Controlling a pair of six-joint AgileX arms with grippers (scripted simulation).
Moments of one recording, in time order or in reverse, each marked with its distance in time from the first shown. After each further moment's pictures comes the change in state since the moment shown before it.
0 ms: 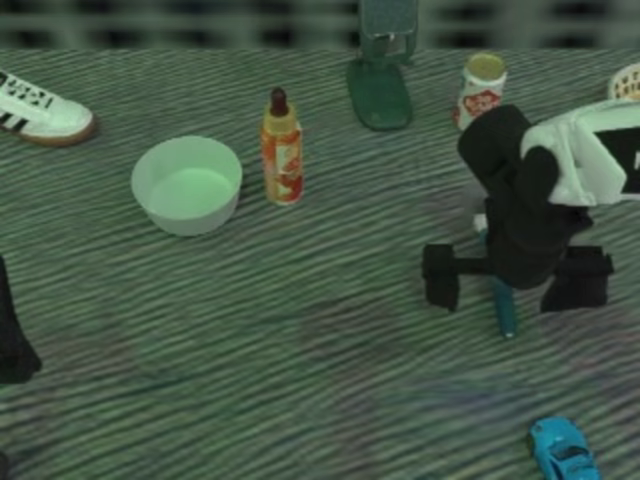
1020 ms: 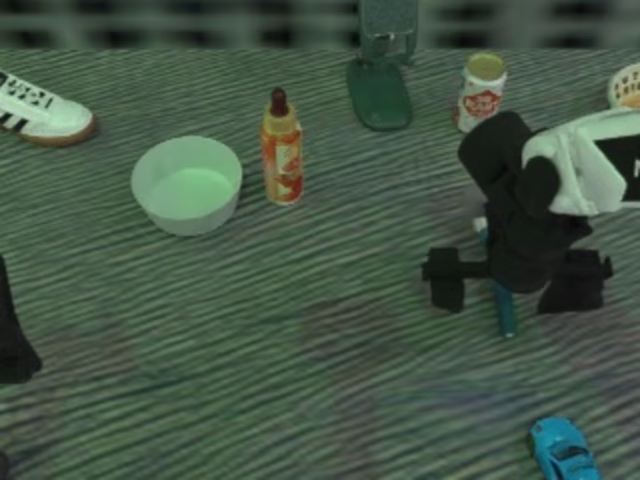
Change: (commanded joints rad) left arm 0.000 0.000 0.000 0.000 0.000 0.000; right arm -0.002 0.067 -0.039 0.101 0.000 -0.002
